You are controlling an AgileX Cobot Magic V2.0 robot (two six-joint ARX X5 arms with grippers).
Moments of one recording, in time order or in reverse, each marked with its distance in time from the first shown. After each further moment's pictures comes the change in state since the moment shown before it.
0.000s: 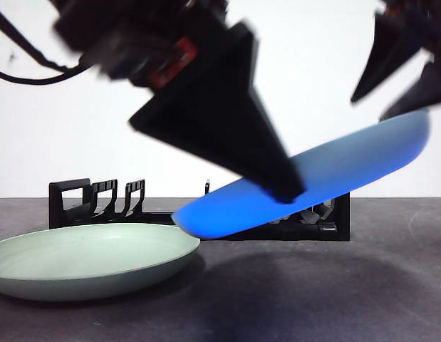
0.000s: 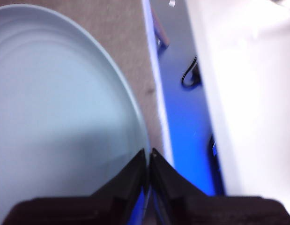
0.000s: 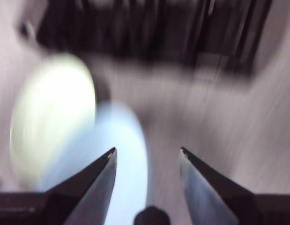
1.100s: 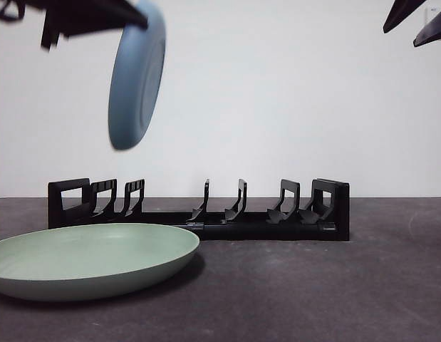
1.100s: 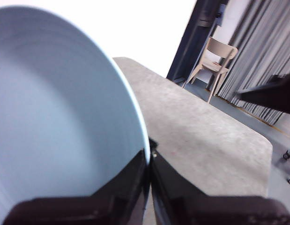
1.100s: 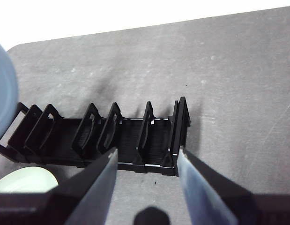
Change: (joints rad) left arm 0.922 -0.122 0.013 0.483 0.674 -0.739; right arm 0.000 -0.190 0.002 0.130 0.276 0.051
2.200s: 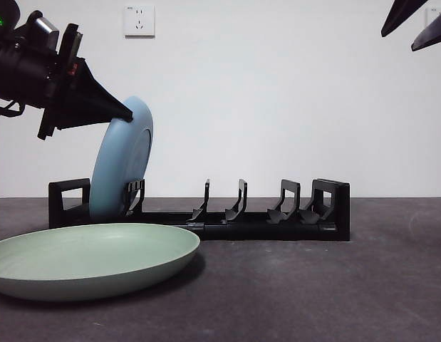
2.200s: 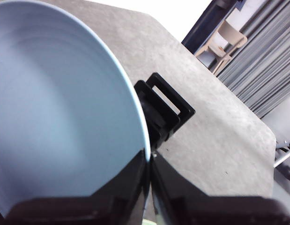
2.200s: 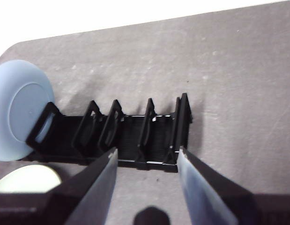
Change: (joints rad) left arm 0.159 0.335 0.062 0.003 0.175 0.011; right arm 0.000 0.014 0.000 -0.001 -0.022 0.017
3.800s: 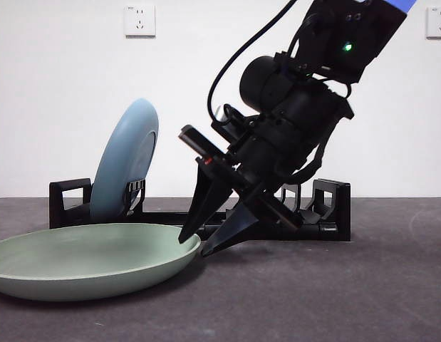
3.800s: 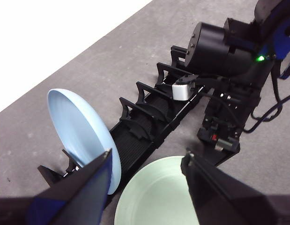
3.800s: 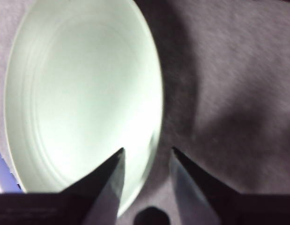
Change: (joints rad) left arm -0.580 -0.771 0.000 -0.730 -0.990 0.454; right arm 0.380 0.962 0.249 0.127 -0.371 0.080
